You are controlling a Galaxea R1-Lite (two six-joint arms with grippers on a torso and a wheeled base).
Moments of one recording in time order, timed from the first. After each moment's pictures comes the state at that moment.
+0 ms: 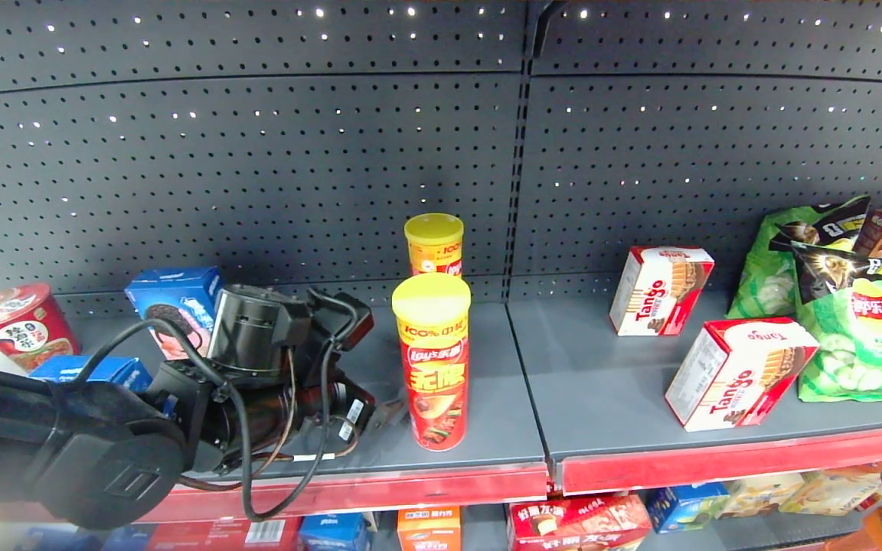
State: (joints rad) left arm -0.47 1.77 -0.74 -0.47 0.08 0.18; right arm 0.00 0.00 0.00 0.01 -0.02 0.00
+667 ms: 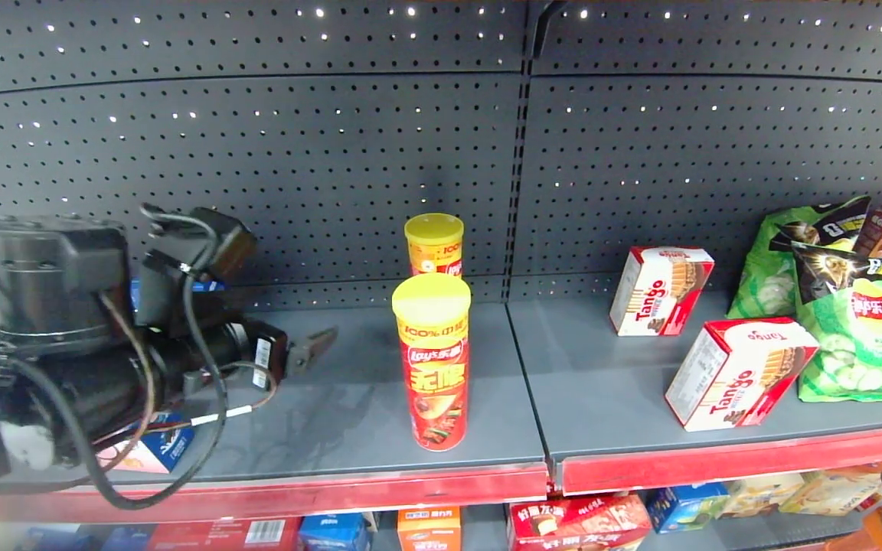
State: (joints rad) left arm -0.37 1.45 -0.72 -0.46 0.10 0.13; right arm 0.00 0.00 0.00 0.01 -0.02 0.00
